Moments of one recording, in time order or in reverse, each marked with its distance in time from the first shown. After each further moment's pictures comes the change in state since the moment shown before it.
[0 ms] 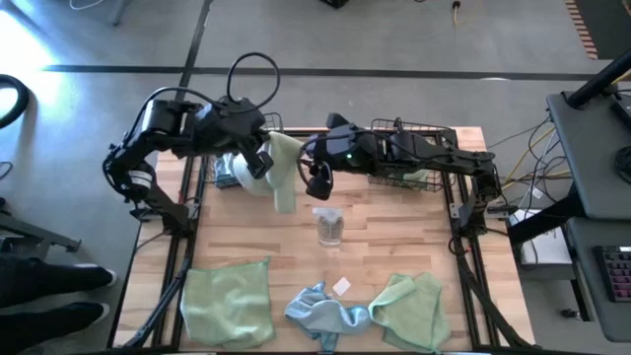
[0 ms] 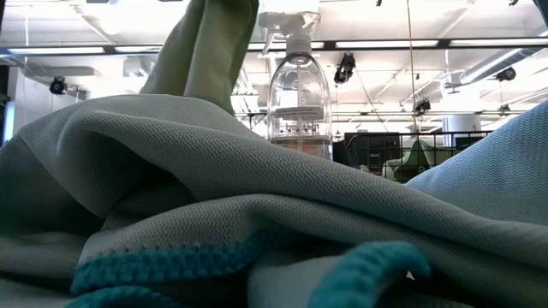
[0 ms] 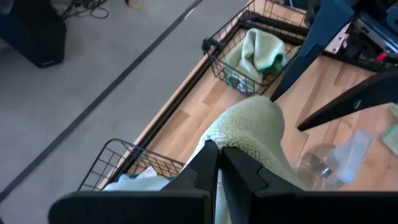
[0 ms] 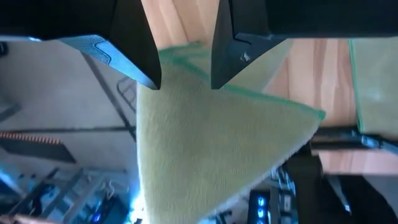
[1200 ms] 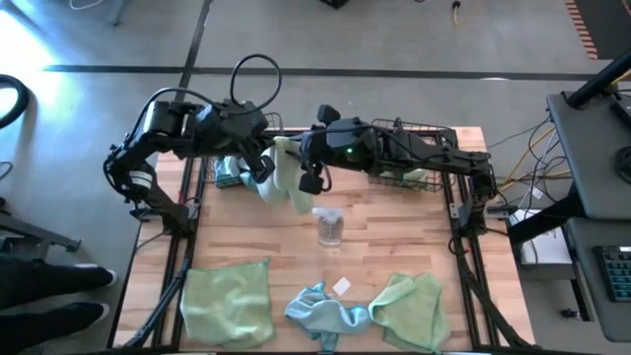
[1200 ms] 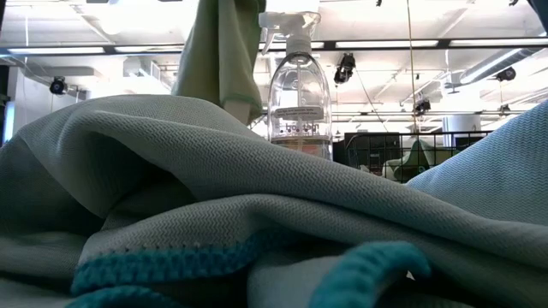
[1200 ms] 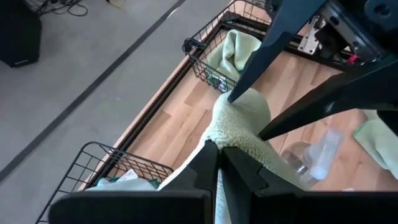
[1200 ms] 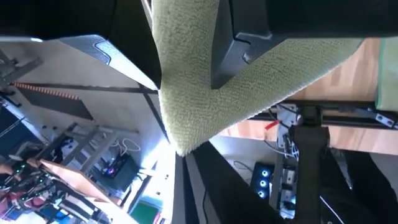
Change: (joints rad) left arm -0.012 0.007 0.002 0.026 0.063 -0.012; right arm -0.006 0.027 0.034 0.146 0.001 -0.167
